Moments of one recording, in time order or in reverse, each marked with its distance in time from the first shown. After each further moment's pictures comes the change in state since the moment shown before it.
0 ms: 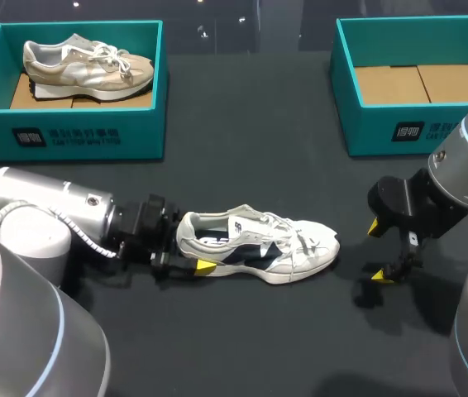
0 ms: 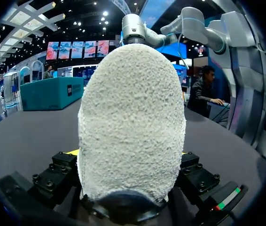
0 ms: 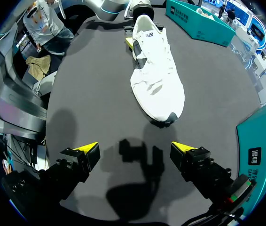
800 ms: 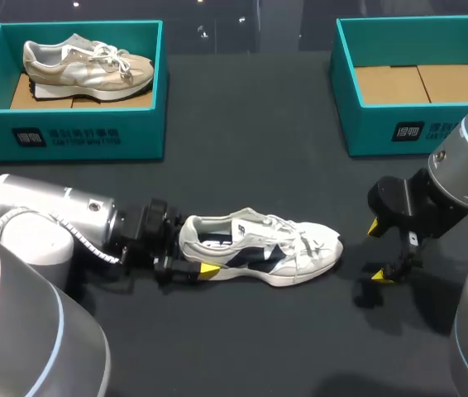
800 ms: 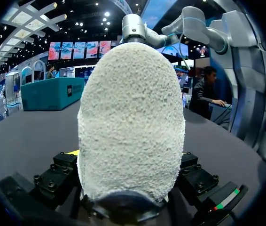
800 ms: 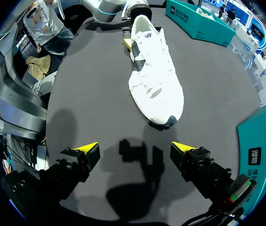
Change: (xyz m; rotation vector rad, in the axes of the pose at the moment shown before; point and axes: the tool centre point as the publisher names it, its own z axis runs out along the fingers) left arm 0.008 -0.002 0.005 0.007 -0.019 -0.009; right arm 0.000 0.000 0.000 0.000 0.000 0.000
